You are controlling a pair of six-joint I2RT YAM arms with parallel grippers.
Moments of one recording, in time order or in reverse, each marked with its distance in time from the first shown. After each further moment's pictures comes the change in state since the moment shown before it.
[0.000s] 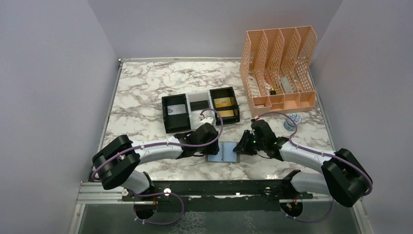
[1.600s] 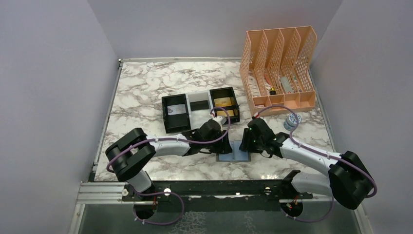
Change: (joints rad) left arm 0.021 0.144 0.038 0.247 0.267 -0.030; right arm 0.056 -0.031 0.129 -0.309 0.282 -0.156
